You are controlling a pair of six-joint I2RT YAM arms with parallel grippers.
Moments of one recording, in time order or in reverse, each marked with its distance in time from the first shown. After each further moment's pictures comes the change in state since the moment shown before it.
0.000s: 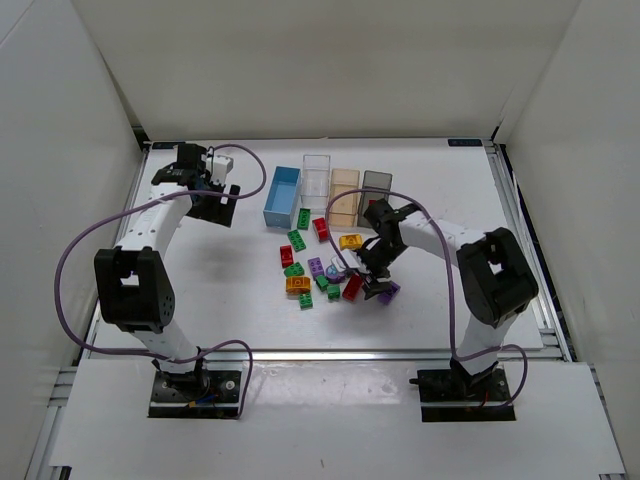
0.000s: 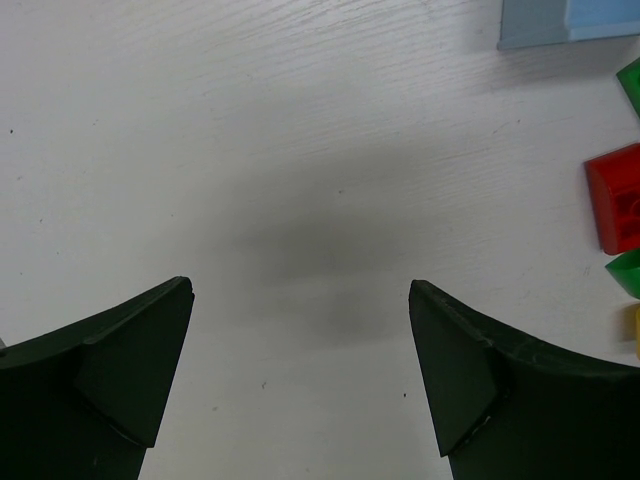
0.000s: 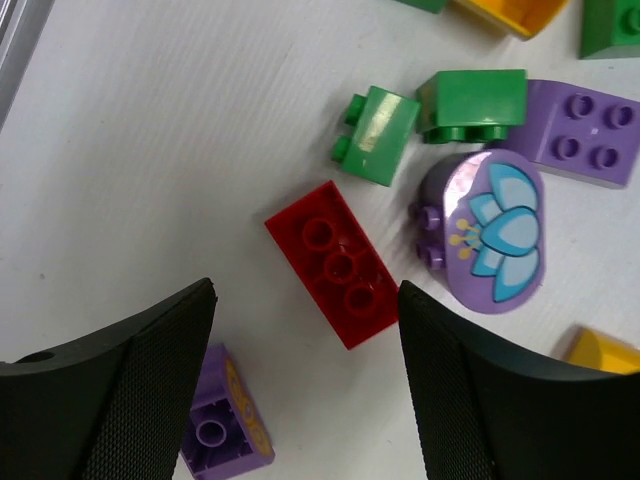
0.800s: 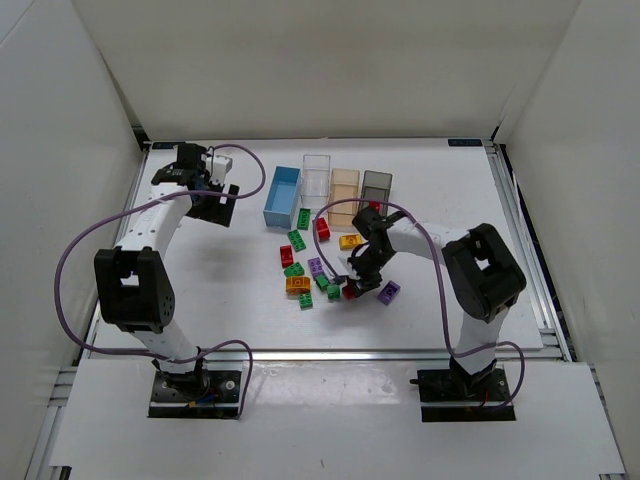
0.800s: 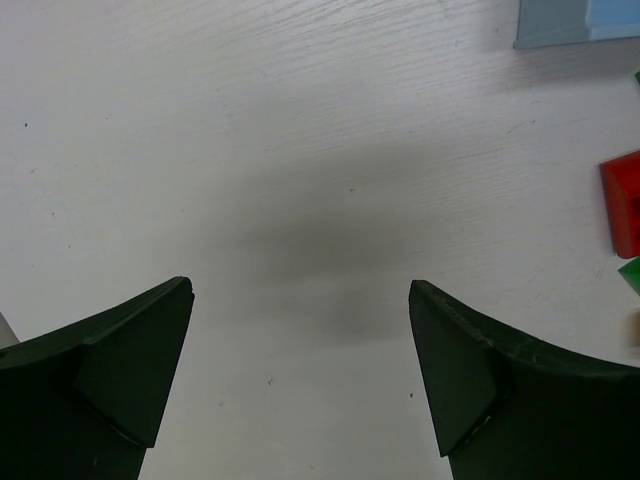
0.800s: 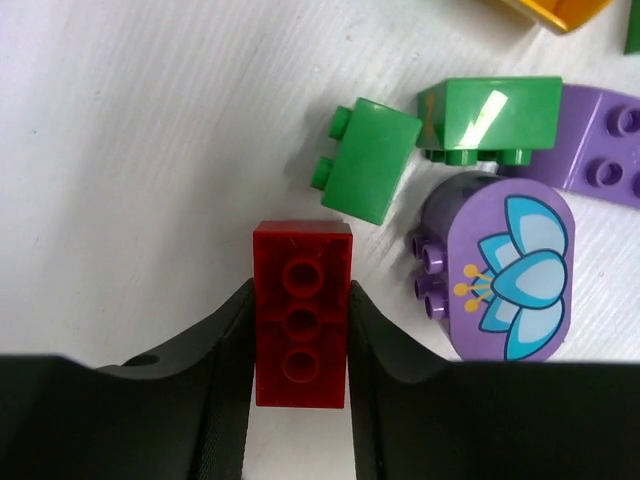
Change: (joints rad) left arm 0.000 -0.001 0.001 -0.001 -0.025 0.000; right arm 0.060 0.067 -0.026 0.119 0.077 0.061
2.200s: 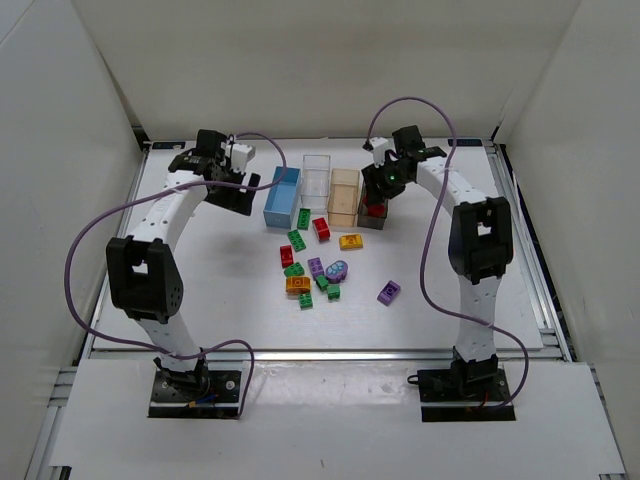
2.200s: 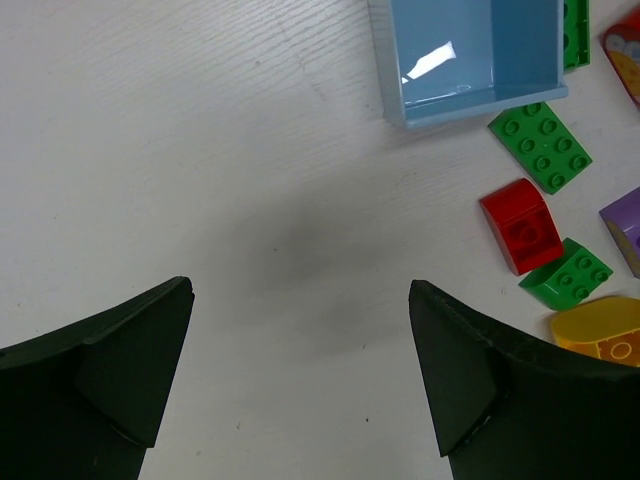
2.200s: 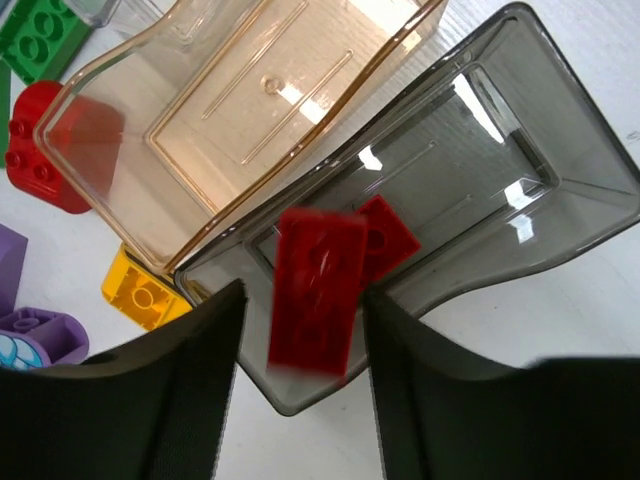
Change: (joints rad) left arm -0.101 0.086 0.157 -0.032 0.078 -0.012; right arm -0.341 0.299 0.668 0.107 0.217 1.210
